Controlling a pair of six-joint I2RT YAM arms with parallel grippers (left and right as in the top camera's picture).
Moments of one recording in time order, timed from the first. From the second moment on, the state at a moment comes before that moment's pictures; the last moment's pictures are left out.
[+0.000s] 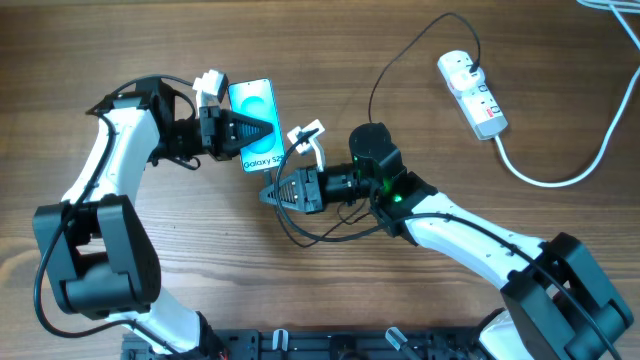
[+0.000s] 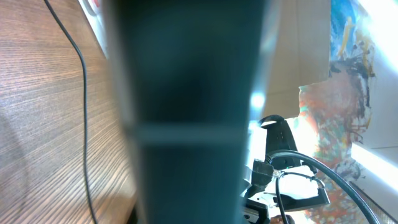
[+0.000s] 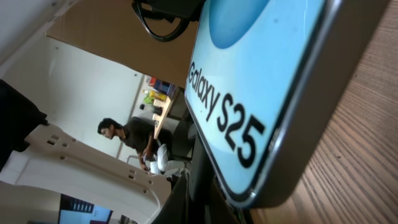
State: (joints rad) left arm 0.10 1.82 1.29 -1.21 1.53 0.35; right arm 0.68 1.62 0.83 0.53 -0.96 0.92
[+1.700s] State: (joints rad) left arm 0.01 1.81 1.29 -1.13 1.30 0.36; right arm 0.55 1.64 0.83 0.41 -1.01 0.93
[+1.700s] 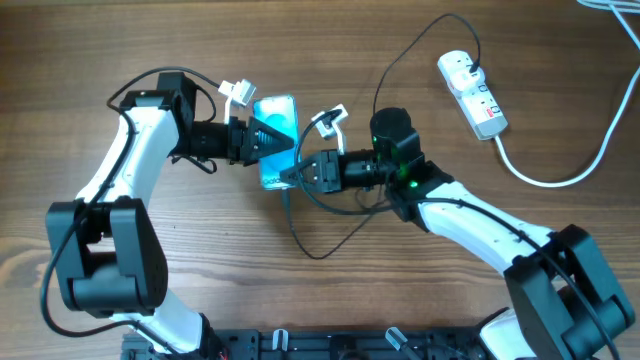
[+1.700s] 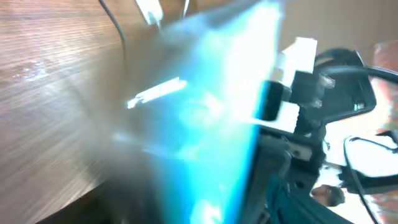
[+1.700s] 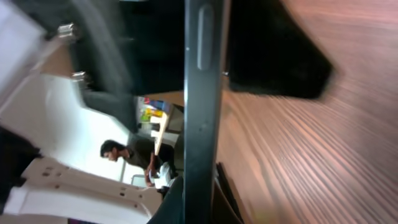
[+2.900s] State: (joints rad) left arm 0.01 1.81 1.29 -0.75 0.43 -0.20; right arm 0.46 1.78 0.83 0.08 -0.58 0.55
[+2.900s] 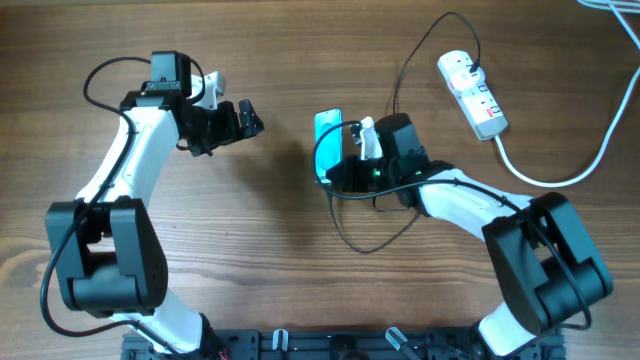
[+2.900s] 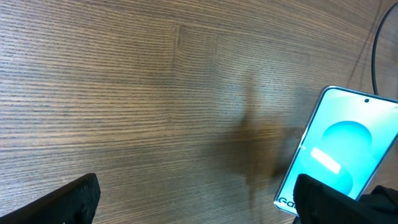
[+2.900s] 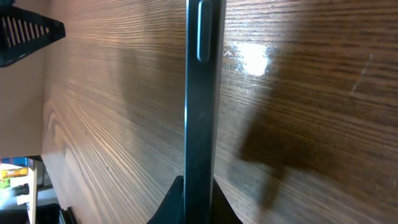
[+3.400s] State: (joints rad) left arm 0.01 1.81 1.29 -0.75 0.43 -0.20; right arm 0.46 1.80 0.83 0.08 -0.58 0.52
